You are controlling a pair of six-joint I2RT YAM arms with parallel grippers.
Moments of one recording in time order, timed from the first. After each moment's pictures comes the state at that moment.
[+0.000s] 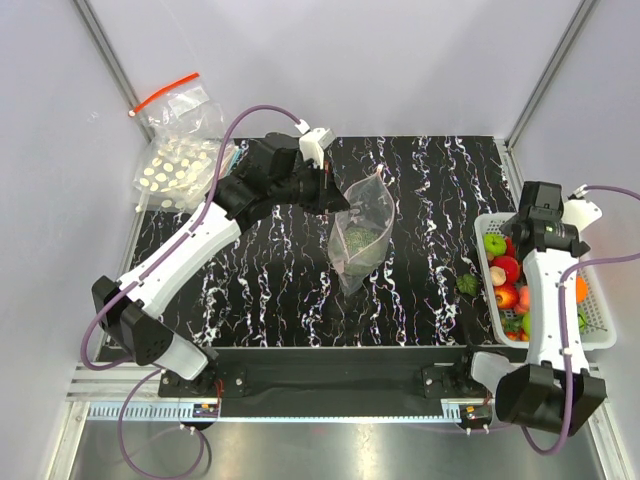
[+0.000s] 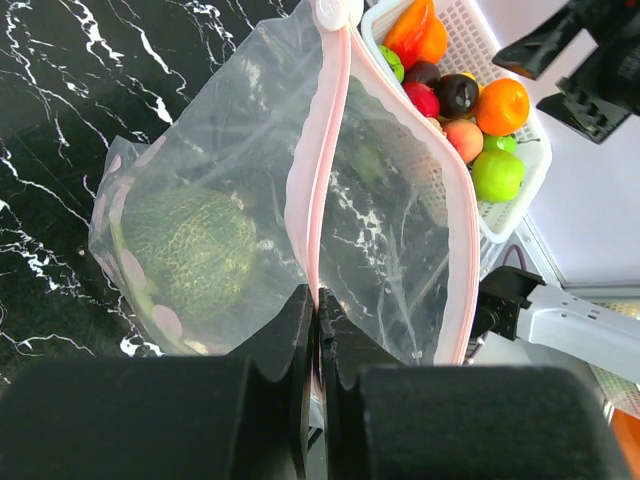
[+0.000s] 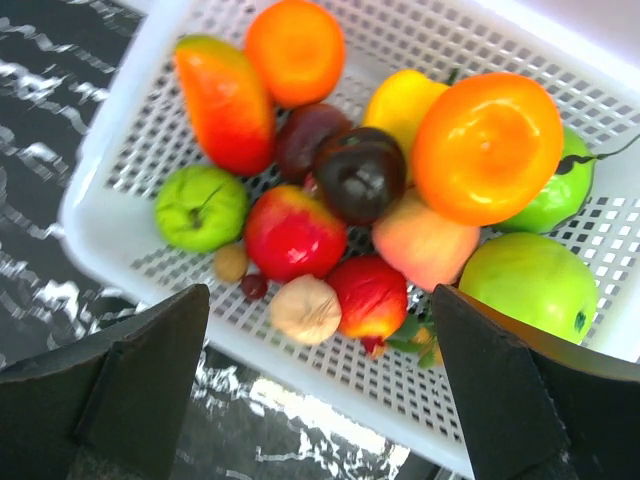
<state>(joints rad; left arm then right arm) -0.67 1.51 1.57 -0.55 0.39 -0.45 -0.21 1.10 1.14 -0.95 0.56 0.68</state>
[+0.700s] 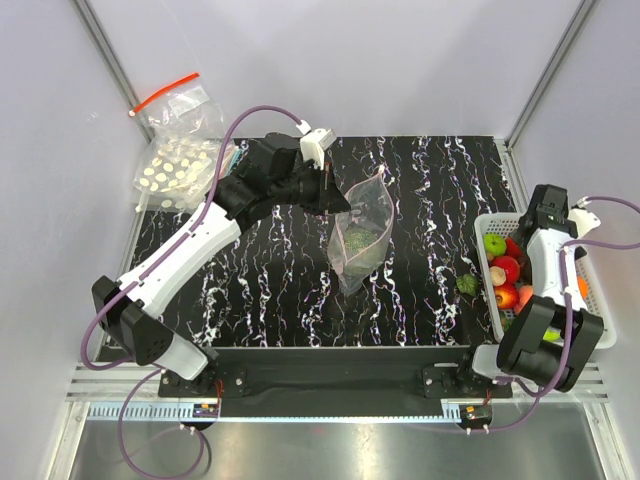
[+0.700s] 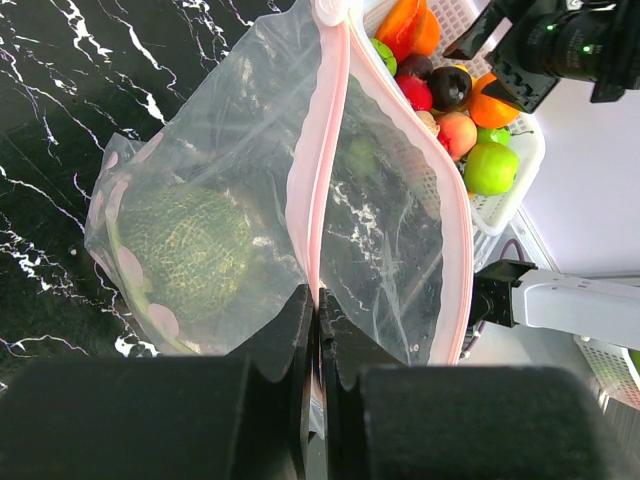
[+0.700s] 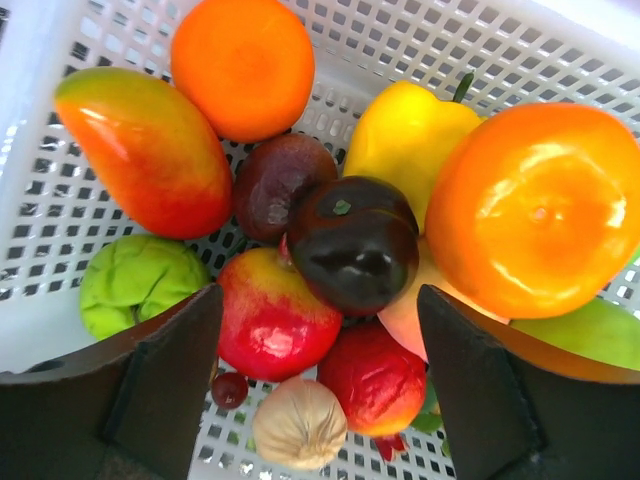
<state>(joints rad) -0.67 1.51 1.57 -0.55 0.42 -0.44 -0.38 1.33 1.04 -0.72 0.51 0.64</state>
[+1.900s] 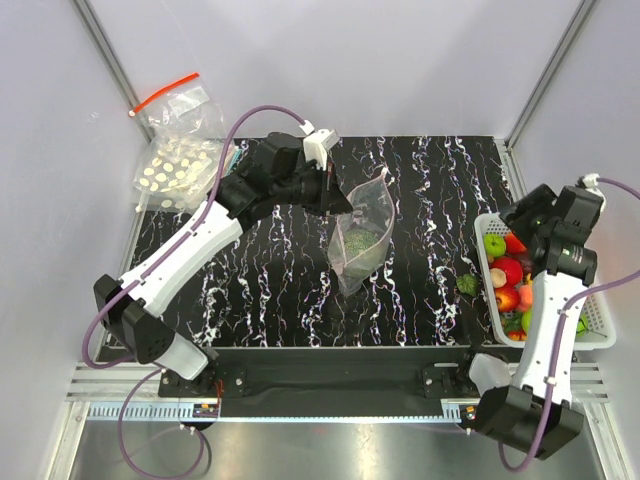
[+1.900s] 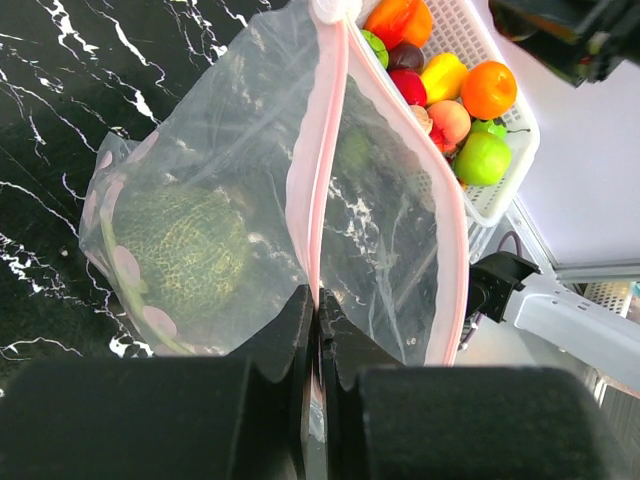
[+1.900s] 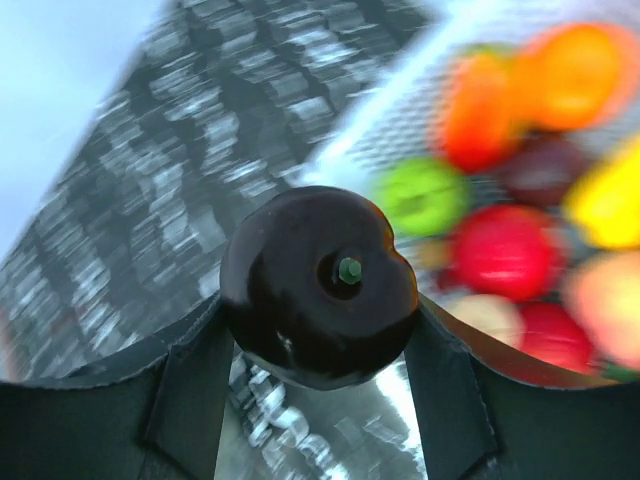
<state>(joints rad) -0.68 1.51 1.58 -0.56 0.44 -0.43 -0.42 0.98 1.07 -0.68 -0.05 0.52</state>
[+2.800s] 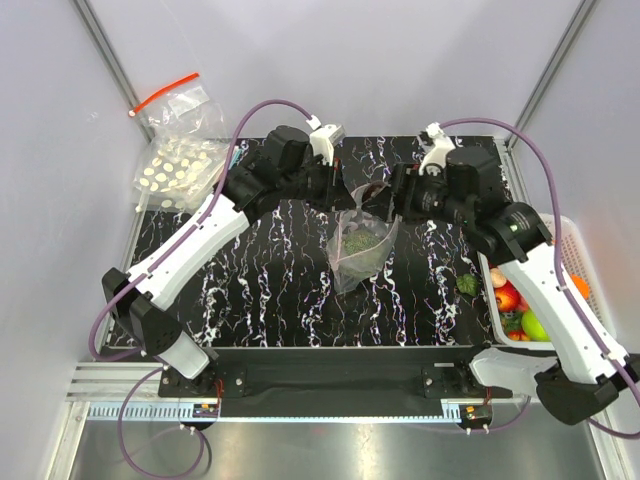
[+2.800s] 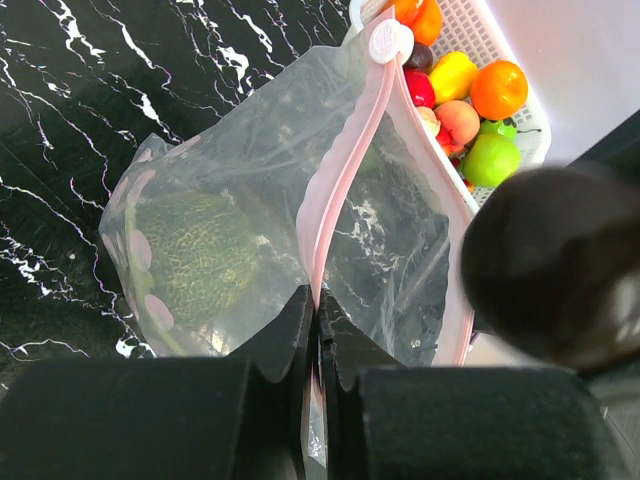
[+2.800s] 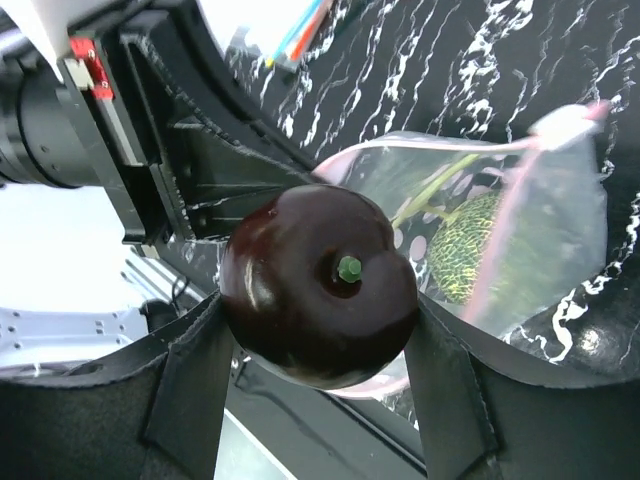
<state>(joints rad) -0.69 1.58 1.69 -0.64 0.41 -0.42 0.51 1.15 1.49 -0.74 -0.24 0.52</state>
